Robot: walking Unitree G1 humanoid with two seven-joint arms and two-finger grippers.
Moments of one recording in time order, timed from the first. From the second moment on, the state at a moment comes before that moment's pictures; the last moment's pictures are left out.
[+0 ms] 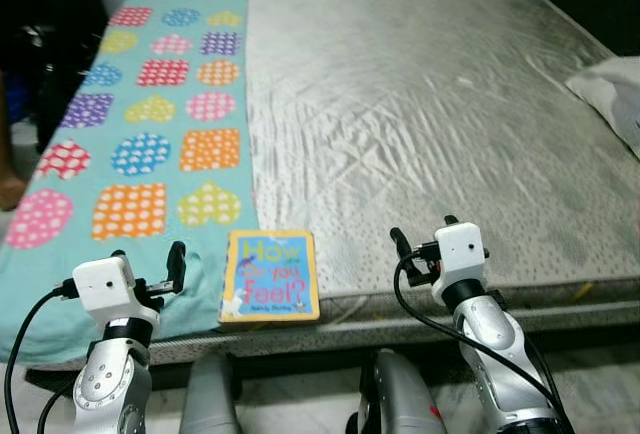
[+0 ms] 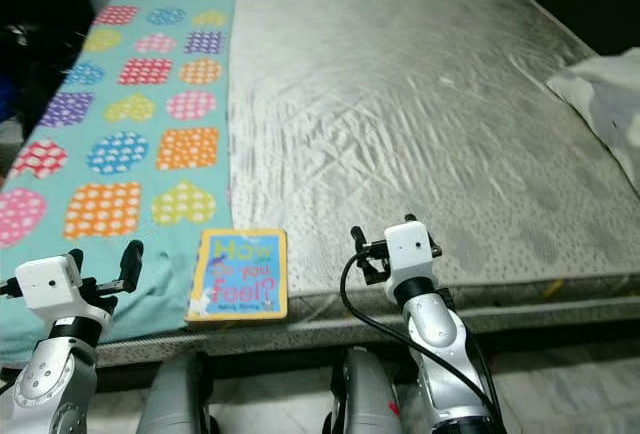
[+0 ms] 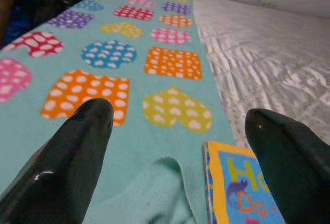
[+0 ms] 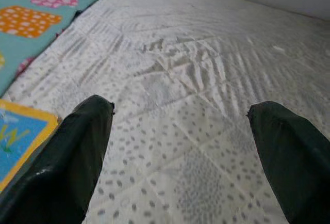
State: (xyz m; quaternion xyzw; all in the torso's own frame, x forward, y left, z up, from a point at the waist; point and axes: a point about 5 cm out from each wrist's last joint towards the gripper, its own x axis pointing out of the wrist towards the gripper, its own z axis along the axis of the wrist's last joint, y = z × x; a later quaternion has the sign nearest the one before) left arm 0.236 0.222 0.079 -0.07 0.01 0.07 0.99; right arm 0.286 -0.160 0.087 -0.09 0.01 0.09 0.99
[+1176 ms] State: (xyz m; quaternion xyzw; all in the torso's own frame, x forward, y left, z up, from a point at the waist) left arm 0.261 0.246 0.078 -0.16 0.06 0.07 0.98; right arm 0.286 -0.167 0.084 -0.08 0.03 0.07 0.99
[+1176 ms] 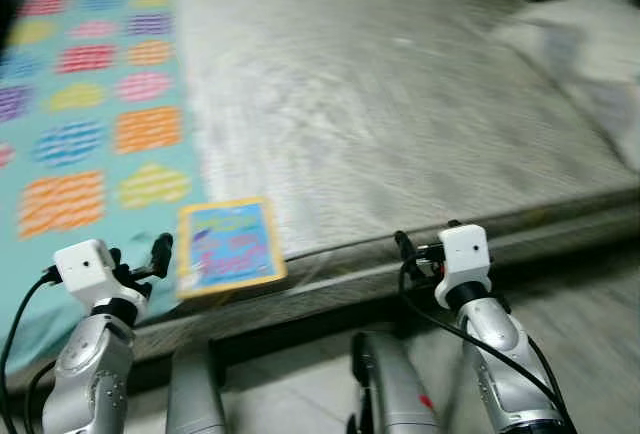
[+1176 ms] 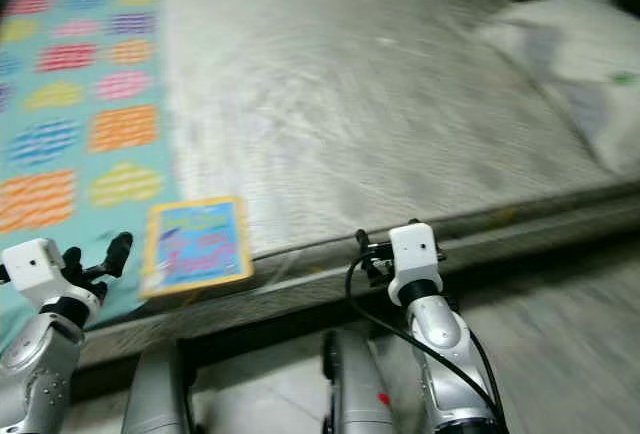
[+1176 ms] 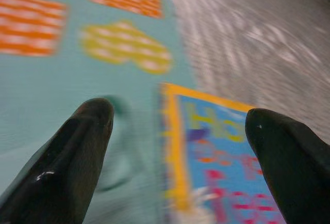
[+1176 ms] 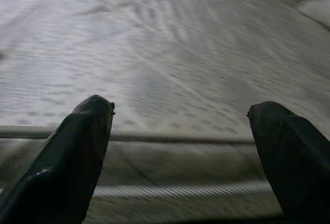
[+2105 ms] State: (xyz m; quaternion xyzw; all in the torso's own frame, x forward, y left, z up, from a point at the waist) left arm 0.262 0.243 0.054 -0.20 0.11 0.16 0.96; right arm 0.284 -0.172 0.082 -0.09 0.04 0.07 0.99
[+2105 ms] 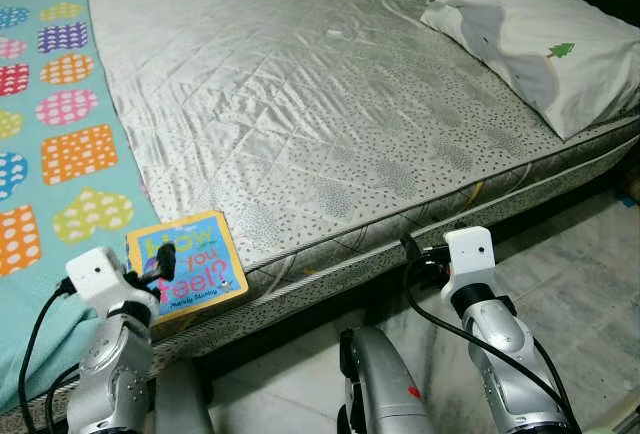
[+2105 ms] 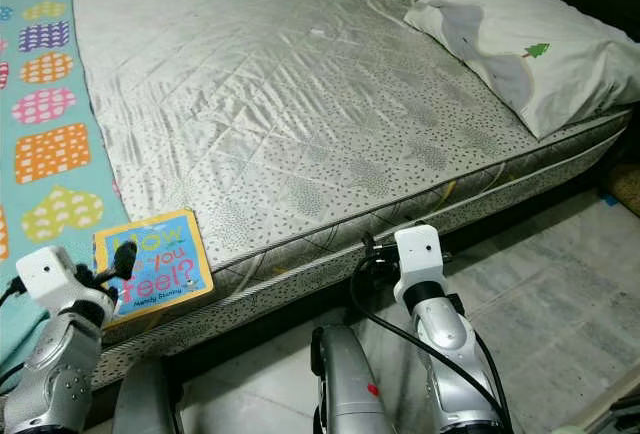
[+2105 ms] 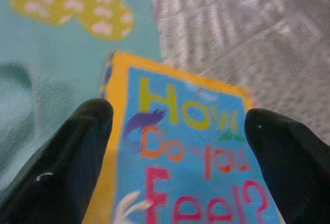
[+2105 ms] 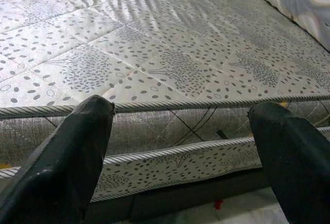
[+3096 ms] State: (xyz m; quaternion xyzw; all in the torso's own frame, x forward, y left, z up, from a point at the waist) left arm 0.278 0.246 0.024 -0.25 0.21 0.13 0.94; right arm 0.283 -0.182 0.081 -0.12 0.05 0.06 0.99
